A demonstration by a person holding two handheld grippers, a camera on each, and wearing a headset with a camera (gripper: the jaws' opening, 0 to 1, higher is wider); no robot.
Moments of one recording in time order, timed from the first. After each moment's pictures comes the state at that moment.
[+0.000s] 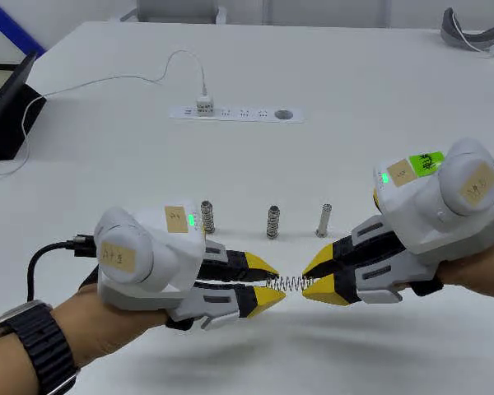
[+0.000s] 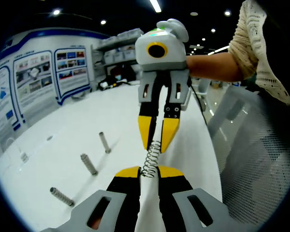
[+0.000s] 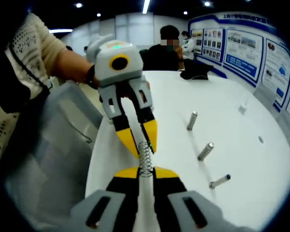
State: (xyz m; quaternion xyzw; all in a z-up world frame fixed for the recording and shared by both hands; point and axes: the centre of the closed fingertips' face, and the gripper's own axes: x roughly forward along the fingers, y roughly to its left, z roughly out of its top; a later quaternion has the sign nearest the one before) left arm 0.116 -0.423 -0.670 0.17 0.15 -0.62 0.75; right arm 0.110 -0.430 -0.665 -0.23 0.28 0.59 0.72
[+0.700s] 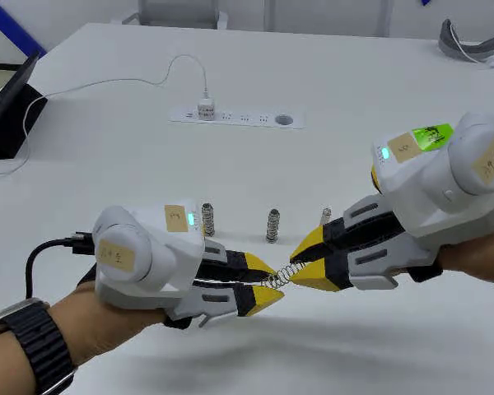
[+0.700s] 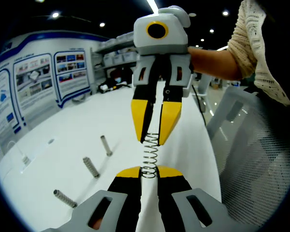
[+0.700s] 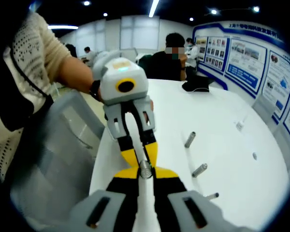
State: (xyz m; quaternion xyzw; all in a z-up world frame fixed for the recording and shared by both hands) left arm 0.117 -0.421 -0.662 0.17 0.14 -0.62 0.75; right arm 0.110 -0.408 -0.626 -0.25 0.25 0.60 0.72
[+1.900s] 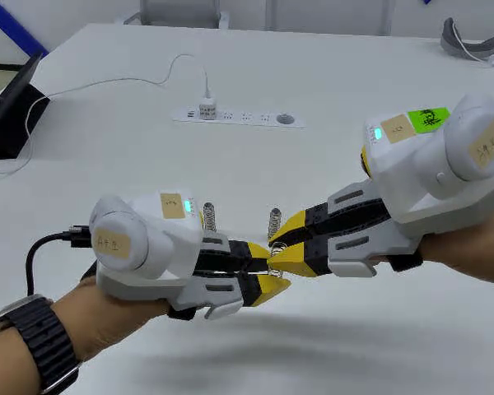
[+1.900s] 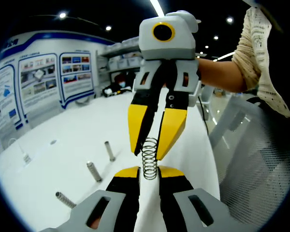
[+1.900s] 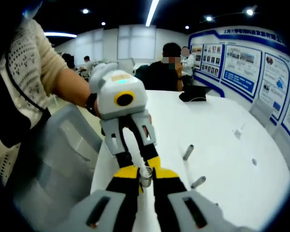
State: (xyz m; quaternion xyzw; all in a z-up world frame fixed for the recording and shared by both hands) left arm 0.123 -0.424 -0.649 0.14 0.13 -0.61 0.77; right arm 0.116 -0.390 -0.613 -0.21 0.22 0.60 0.74
